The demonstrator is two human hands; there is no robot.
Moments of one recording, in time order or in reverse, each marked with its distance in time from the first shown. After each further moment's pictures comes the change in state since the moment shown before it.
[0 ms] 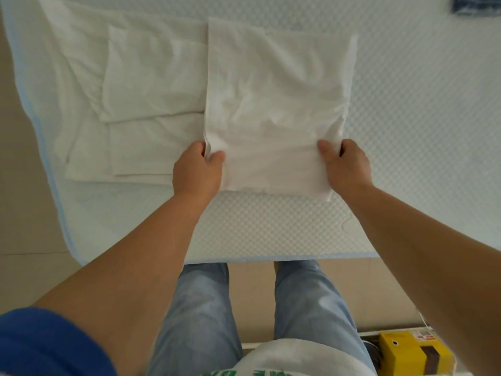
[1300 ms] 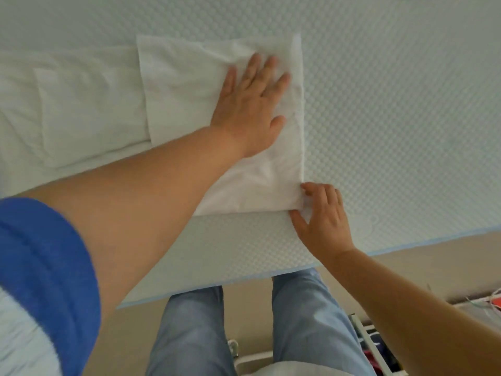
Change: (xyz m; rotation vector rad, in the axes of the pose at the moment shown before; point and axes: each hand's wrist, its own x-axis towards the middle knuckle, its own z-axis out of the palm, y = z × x) left_hand 0.055 0.142 0.070 0.707 -0.207 0.935; right_hand -0.050 0.069 0.008 -0.258 0.125 -0.468
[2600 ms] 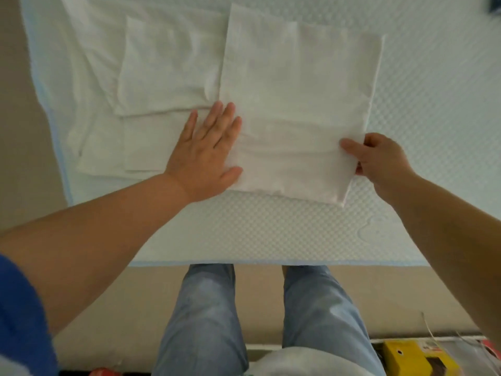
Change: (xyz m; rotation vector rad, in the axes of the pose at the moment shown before) left_hand -0.173 -0.093 0.035 0.053 0.074 -0.087; right_hand 0.098 -0.028 -0.026 0.546 -0.225 0.522
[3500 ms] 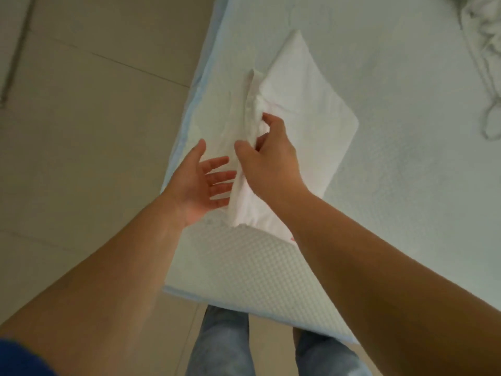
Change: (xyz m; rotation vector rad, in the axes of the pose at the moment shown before) left_hand -0.111 -0.173 -0.039 -2.349 0.116 -1.006; right_hand -0.141 -0.206 0.315 -0.343 -0.179 -0.587
